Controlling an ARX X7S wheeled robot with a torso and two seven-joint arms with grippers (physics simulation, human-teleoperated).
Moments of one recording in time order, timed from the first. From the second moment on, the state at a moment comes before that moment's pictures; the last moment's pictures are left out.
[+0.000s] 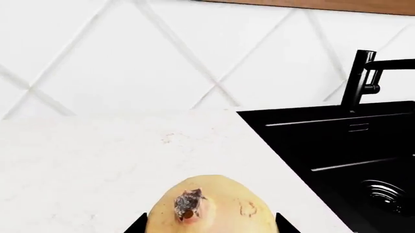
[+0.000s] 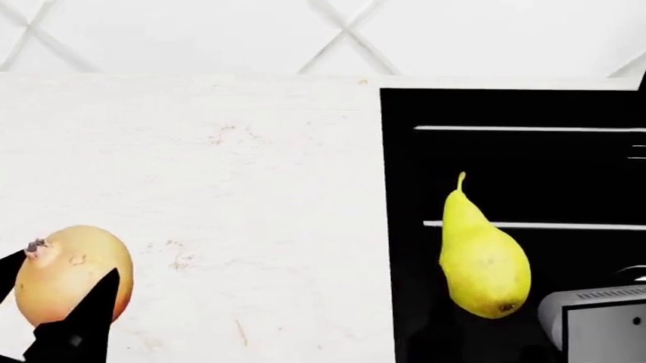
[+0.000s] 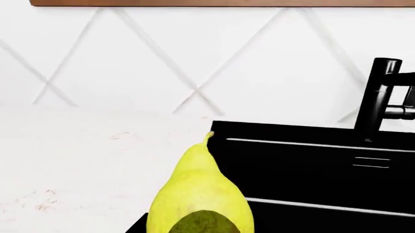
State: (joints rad) left arm -0.42 -0.48 -0.22 0.91 -1.48 -1.25 -0.77; right arm 0.32 1.04 -0.24 -0.86 1.34 0.49 0.84
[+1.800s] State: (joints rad) left arm -0.42 -0.56 -0.20 0.92 -1.52 -1.17 -0.80; right arm 0.34 1.05 -0.25 -0.90 1.32 0.51 0.87
